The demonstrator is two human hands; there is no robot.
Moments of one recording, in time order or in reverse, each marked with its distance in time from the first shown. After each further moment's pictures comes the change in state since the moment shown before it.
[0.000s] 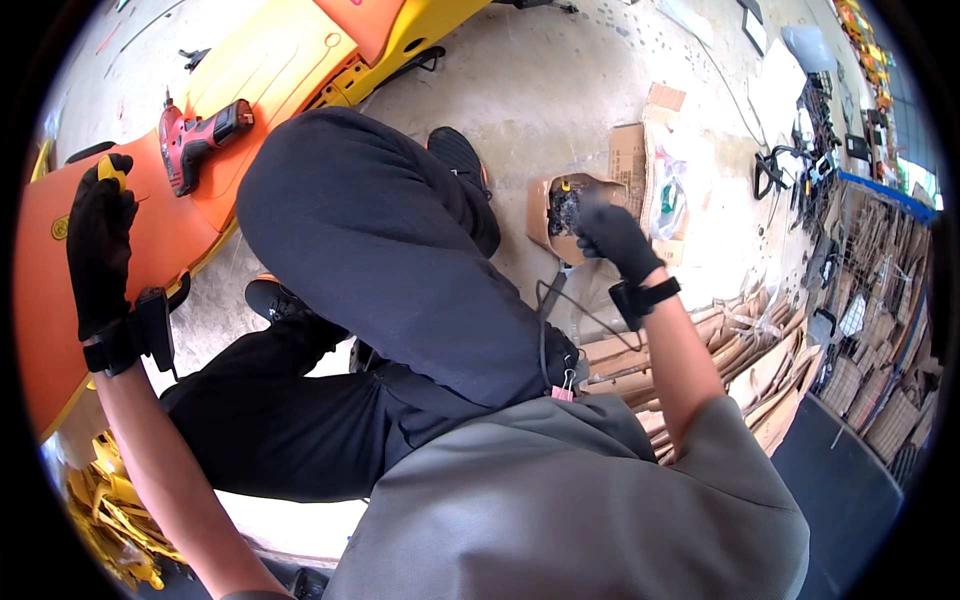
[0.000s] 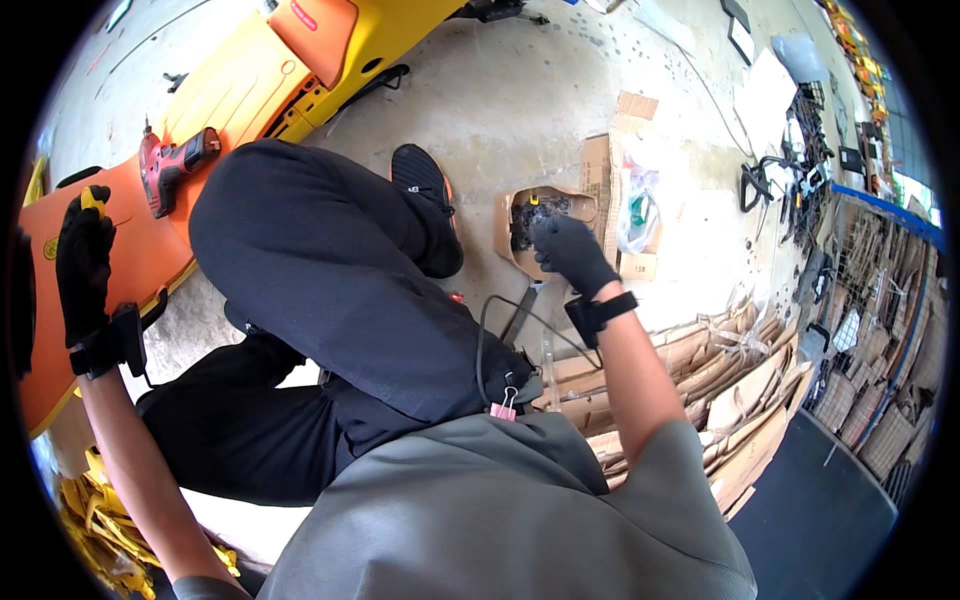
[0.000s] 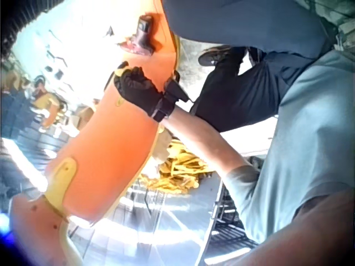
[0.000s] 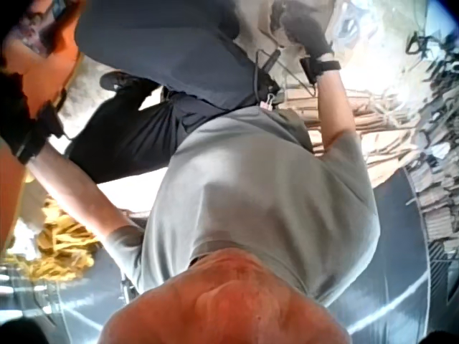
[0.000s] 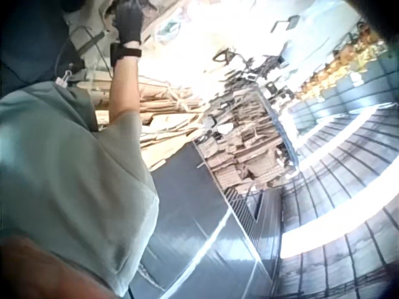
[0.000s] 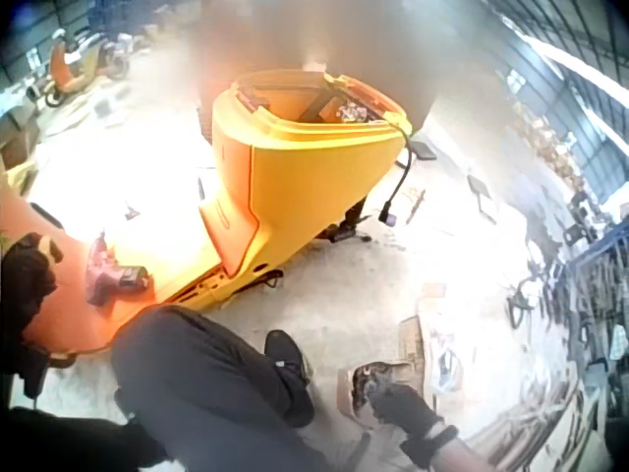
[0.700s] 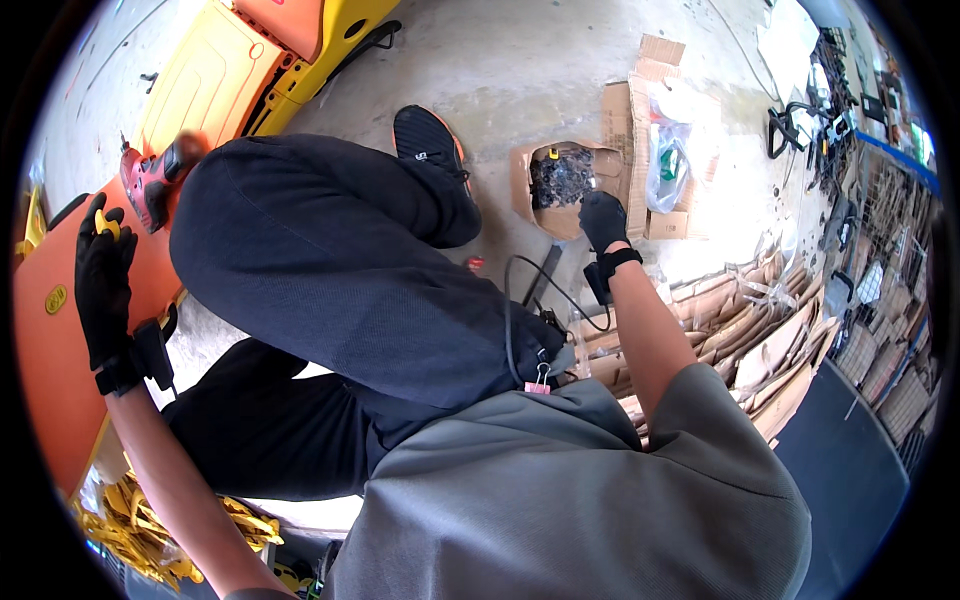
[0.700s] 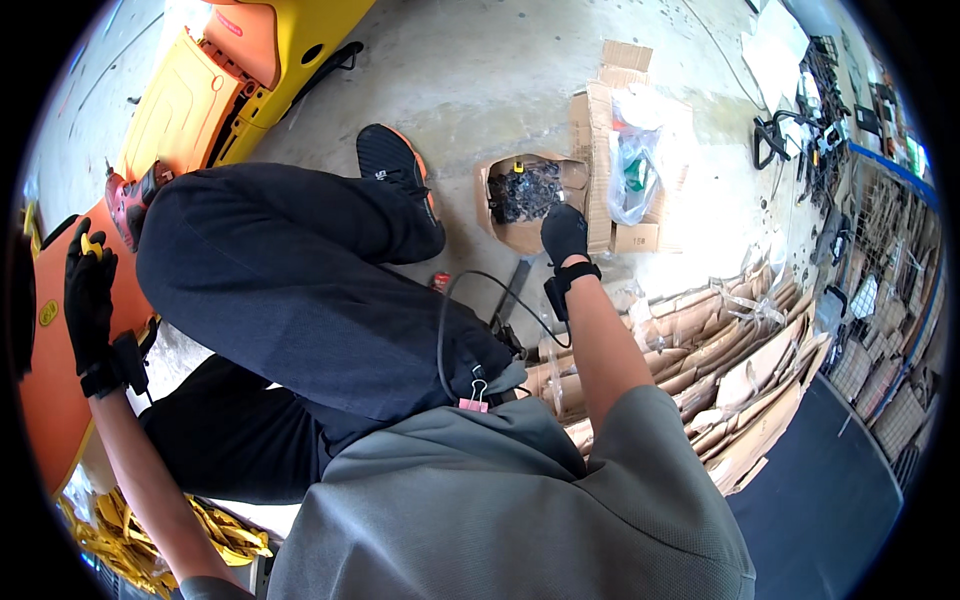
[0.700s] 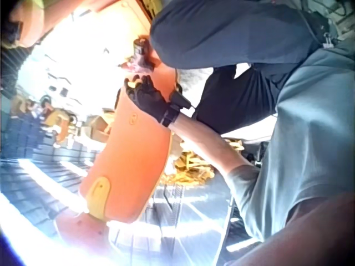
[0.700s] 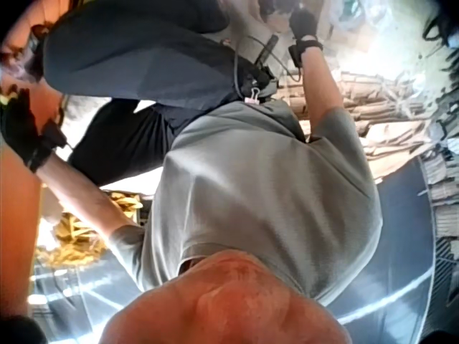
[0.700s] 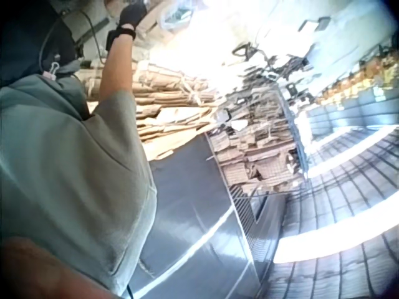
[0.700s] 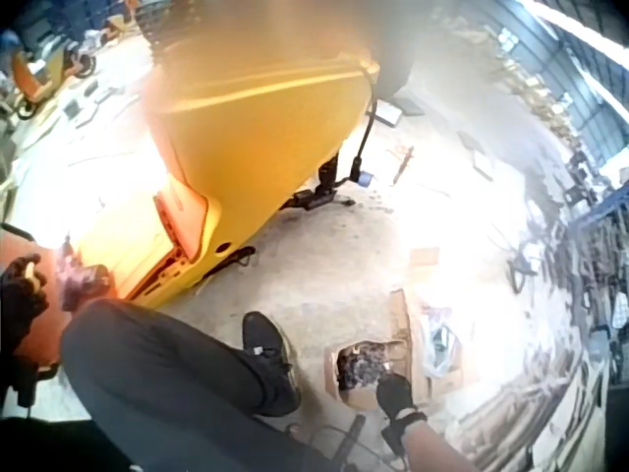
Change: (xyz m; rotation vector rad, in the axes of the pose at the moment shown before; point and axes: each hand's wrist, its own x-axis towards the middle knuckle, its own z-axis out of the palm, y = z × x) left_hand 0.011 -0.015 0.023 -0.868 -0.093 -0.753; right_hand 0.101 0.186 -0.007 -0.418 0.483 -0.103
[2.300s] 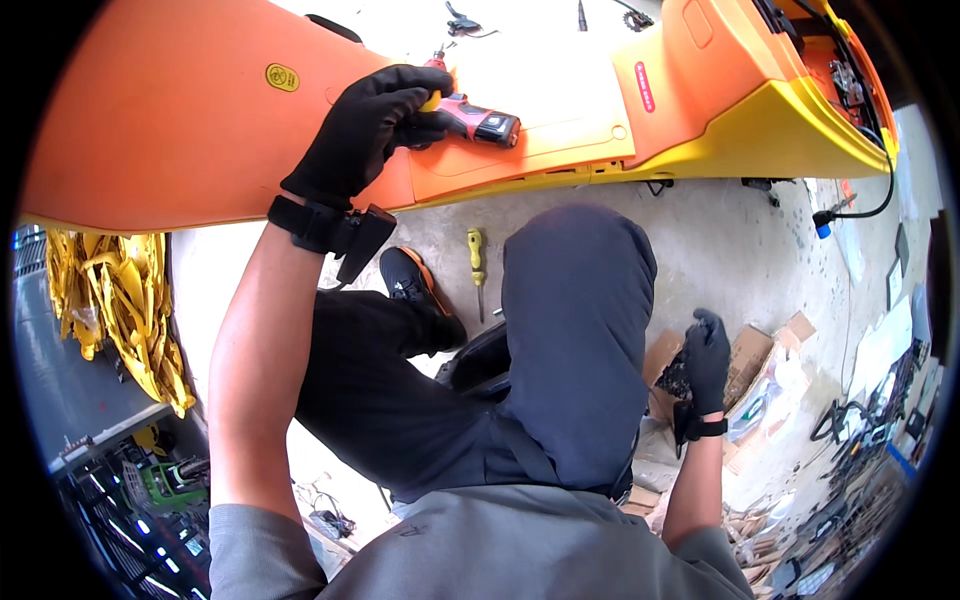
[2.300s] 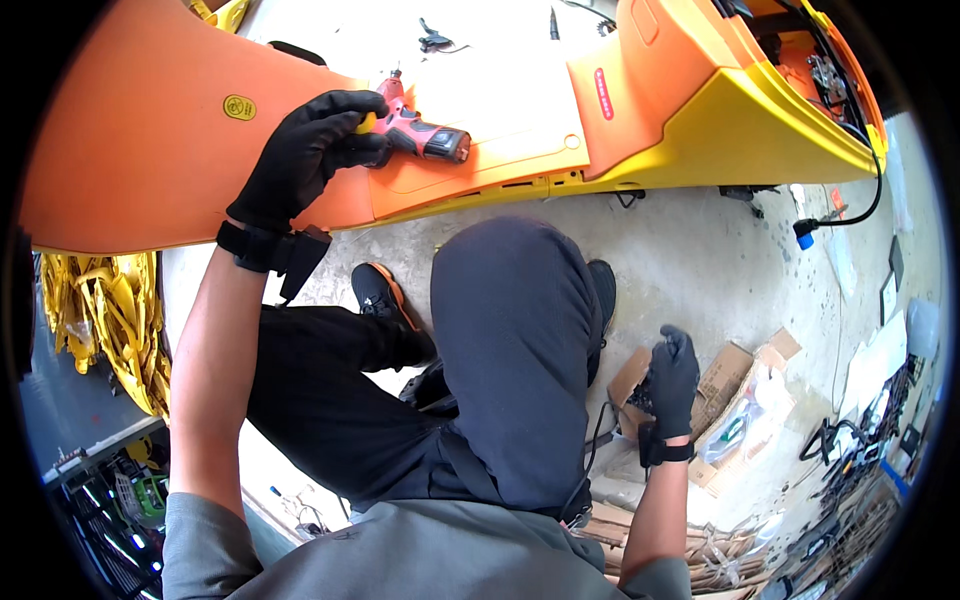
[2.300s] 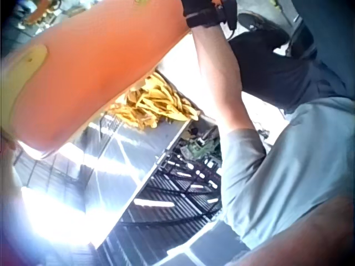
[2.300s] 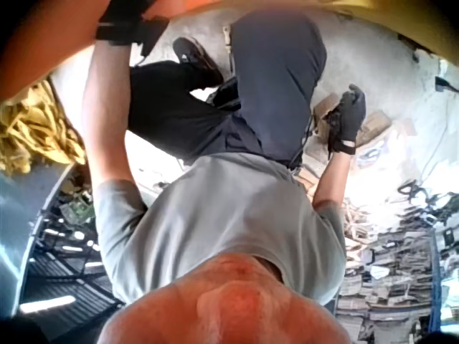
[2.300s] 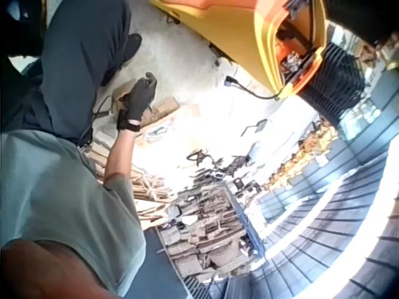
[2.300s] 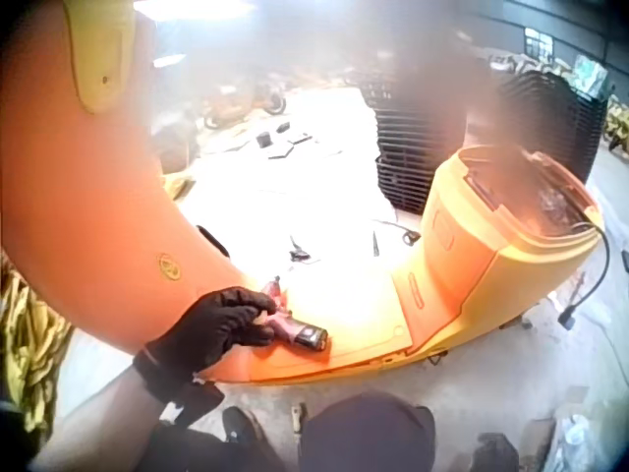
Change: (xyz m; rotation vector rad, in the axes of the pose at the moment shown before) left_hand -0.019 0.031 0.042 -0.192 0.020 0.101; right_hand -0.022 -0.262 -0.068 0.337 -0.251 -0.361
